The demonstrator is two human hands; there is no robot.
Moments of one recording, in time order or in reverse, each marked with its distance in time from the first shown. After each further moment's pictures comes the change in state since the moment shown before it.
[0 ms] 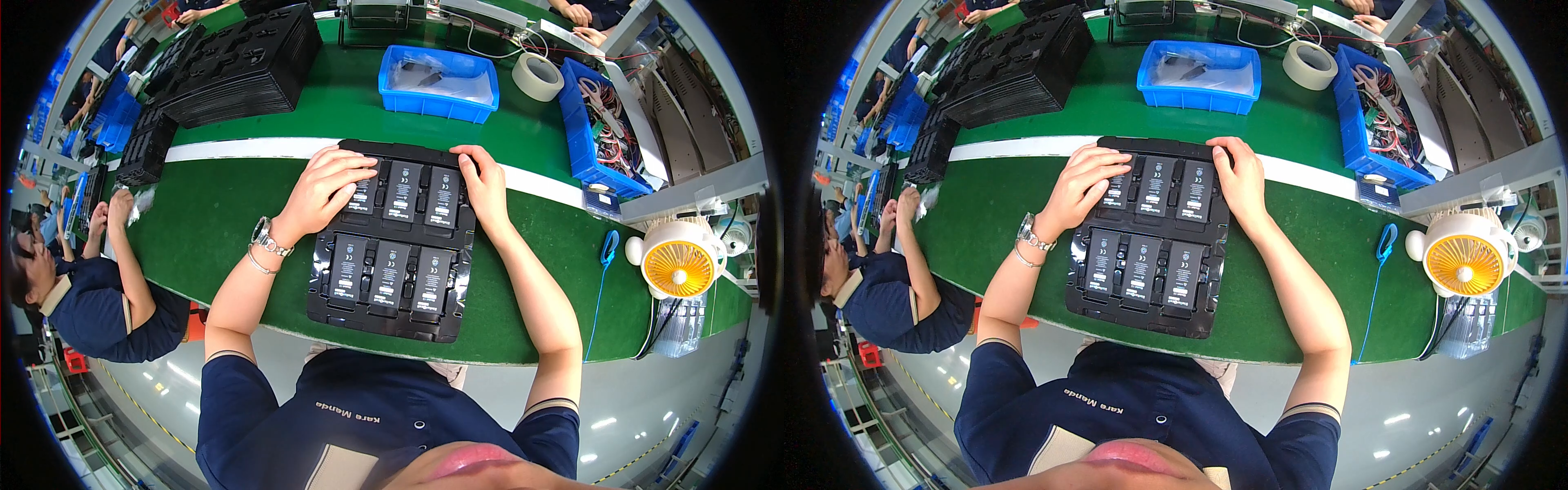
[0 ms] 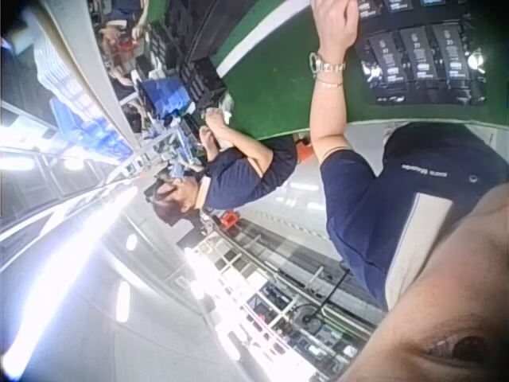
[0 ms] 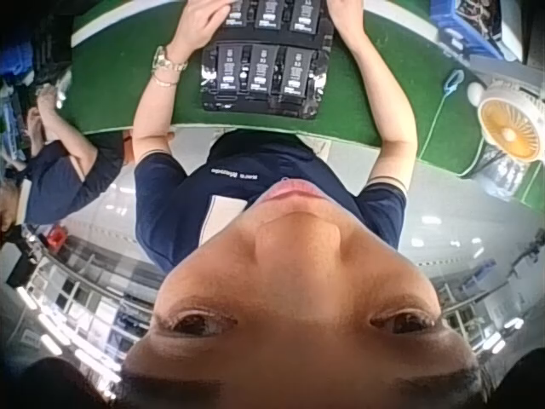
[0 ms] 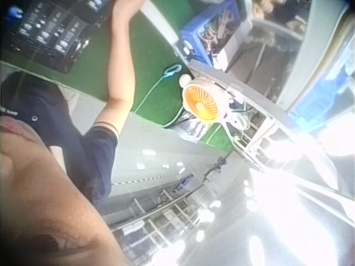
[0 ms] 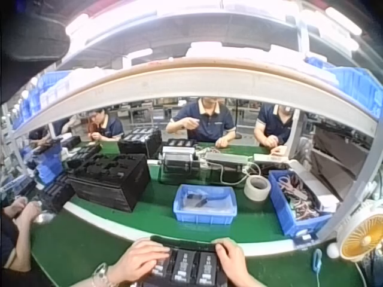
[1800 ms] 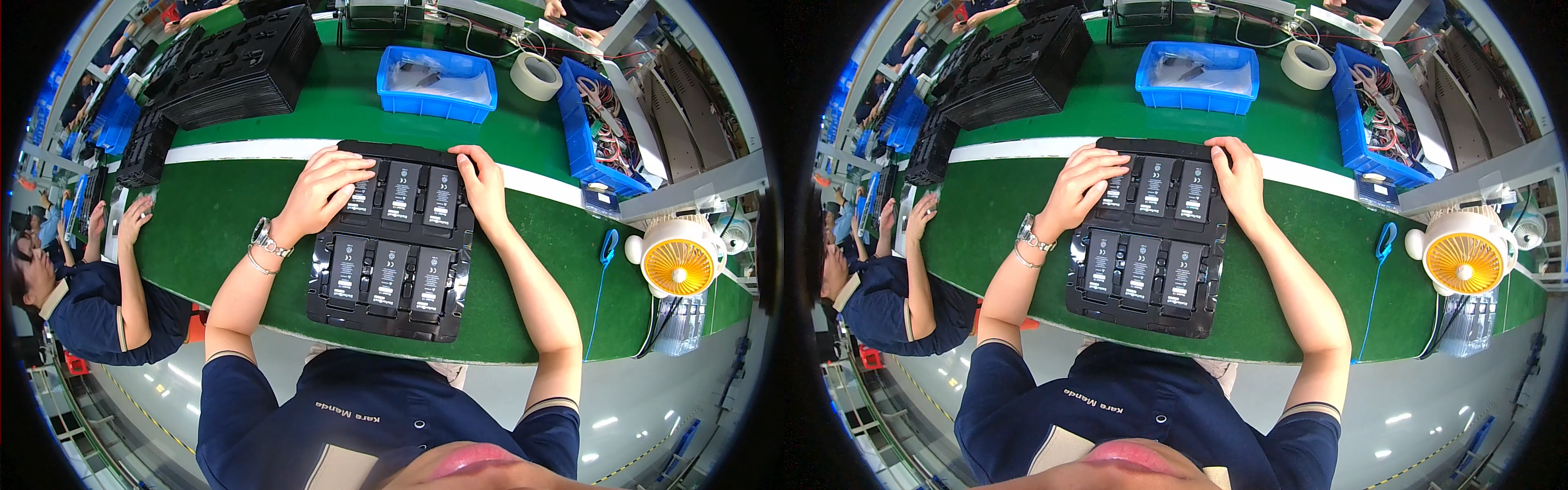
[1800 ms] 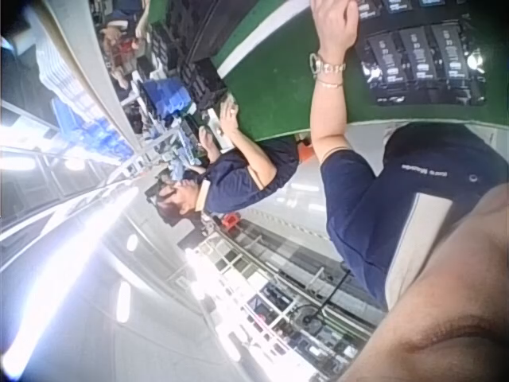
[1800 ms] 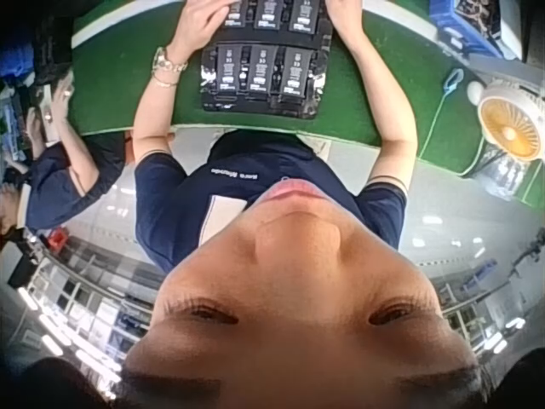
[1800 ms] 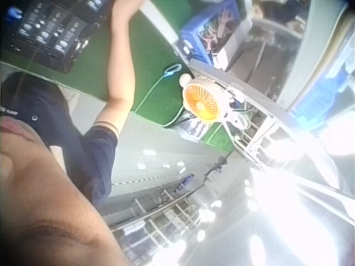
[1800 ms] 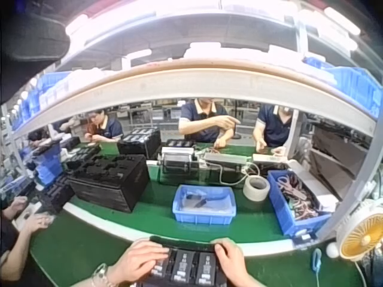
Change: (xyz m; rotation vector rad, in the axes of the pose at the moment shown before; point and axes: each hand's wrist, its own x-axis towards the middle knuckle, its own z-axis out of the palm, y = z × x) left_hand -0.001 0.001 -0.001 -0.008 -0.023 -0.020; right_hand 0.000 0.000 0.000 -0.014 0.001 0.000
